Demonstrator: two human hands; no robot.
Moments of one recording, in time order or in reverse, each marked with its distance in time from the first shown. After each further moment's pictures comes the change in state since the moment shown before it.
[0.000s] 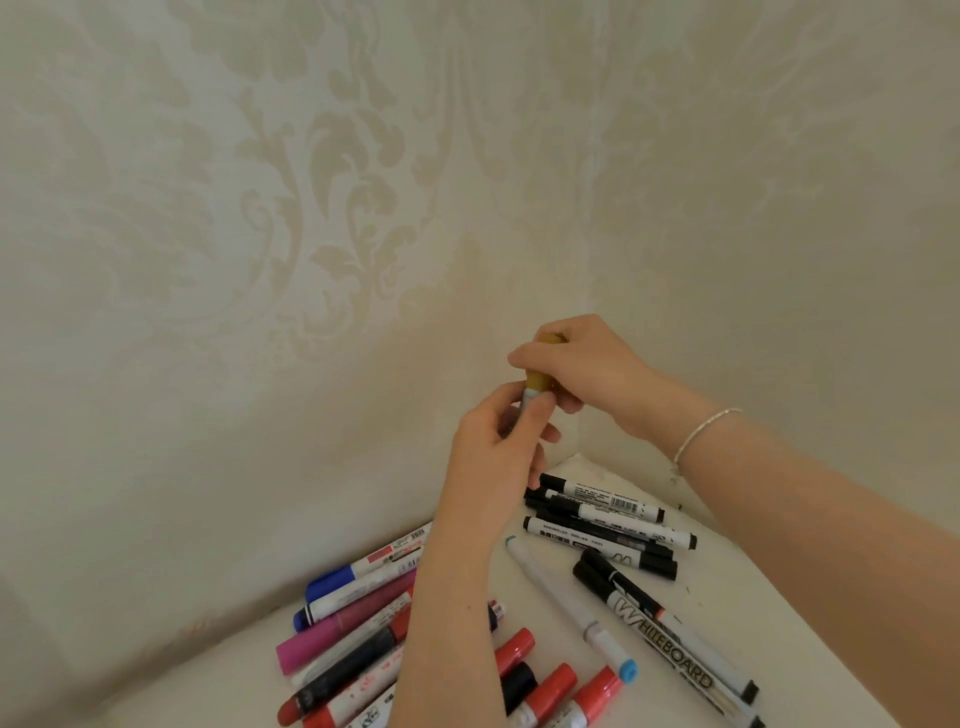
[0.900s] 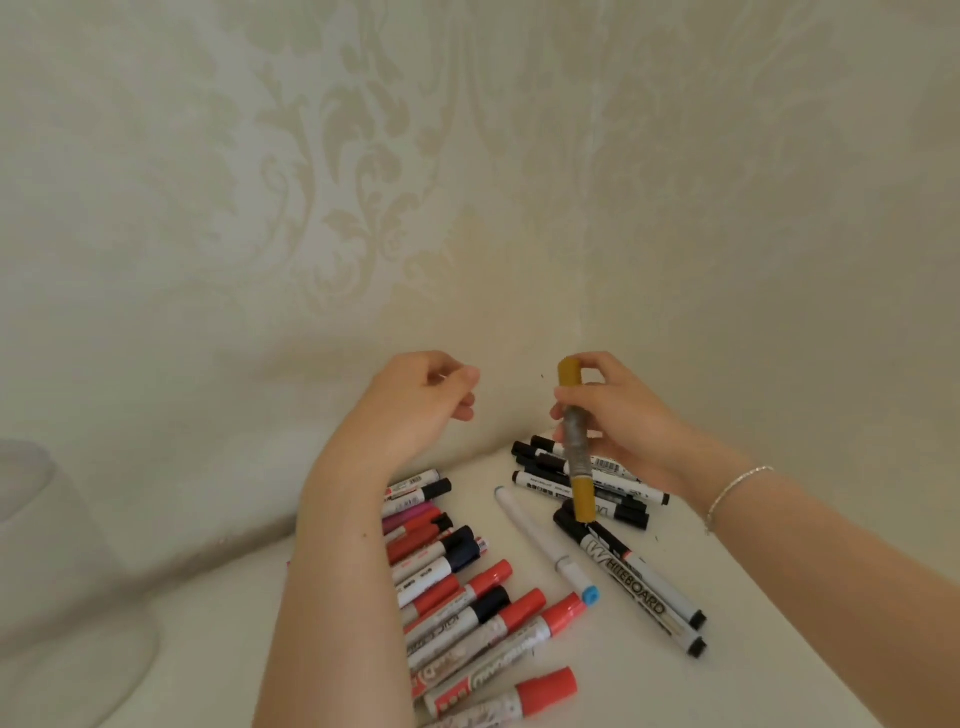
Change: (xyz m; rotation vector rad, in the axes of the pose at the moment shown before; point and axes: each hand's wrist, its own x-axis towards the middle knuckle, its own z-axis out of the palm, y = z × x) left_hand -0.023 0.040 -0.051 0.519 0.018 -0.162; right_hand -0.060 0.046 -0.007 0.394 -0.082 0.286
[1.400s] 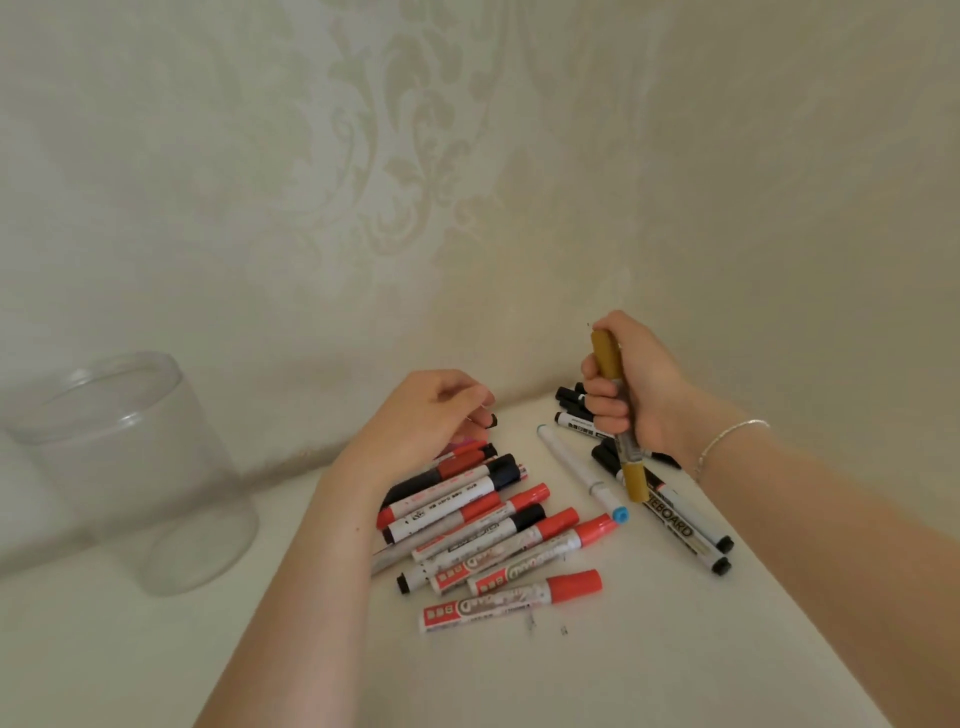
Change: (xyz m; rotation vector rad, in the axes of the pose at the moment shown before) left_hand -0.057 -0.036 -0.002 -0.042 -0.062 -0.135; right_hand -0.012 0.016 0.021 0.232 -0.039 0.253
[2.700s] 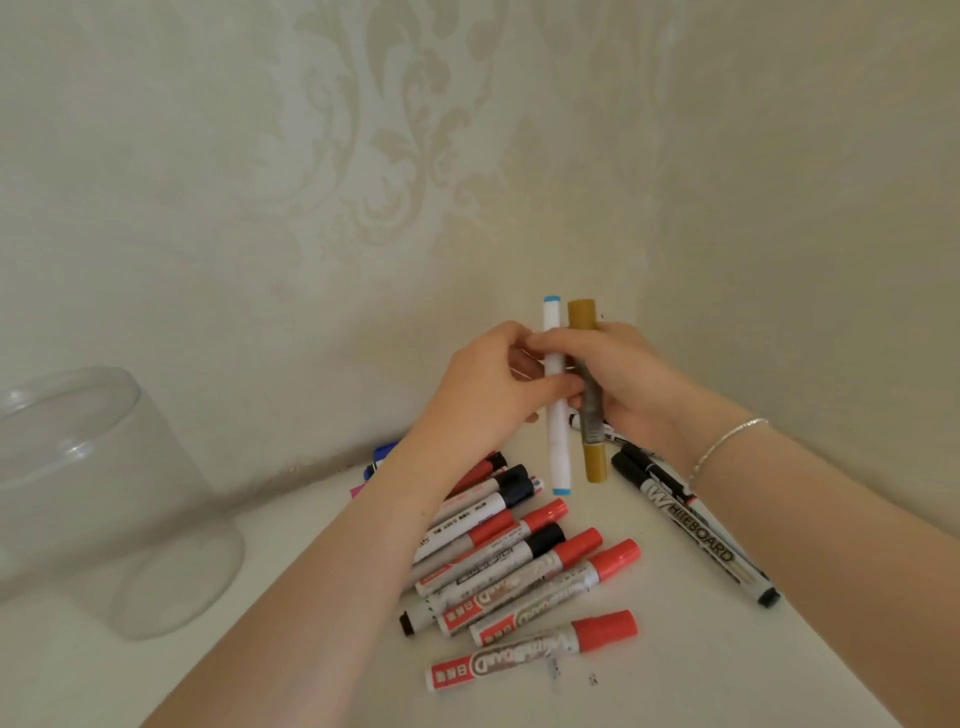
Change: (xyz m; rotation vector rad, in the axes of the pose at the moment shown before) left_hand 0.042 0.018 0.034 0.061 0.058 0.215; right_hand 0.020 -0.001 0.033 -0.109 -0.063 -0.256
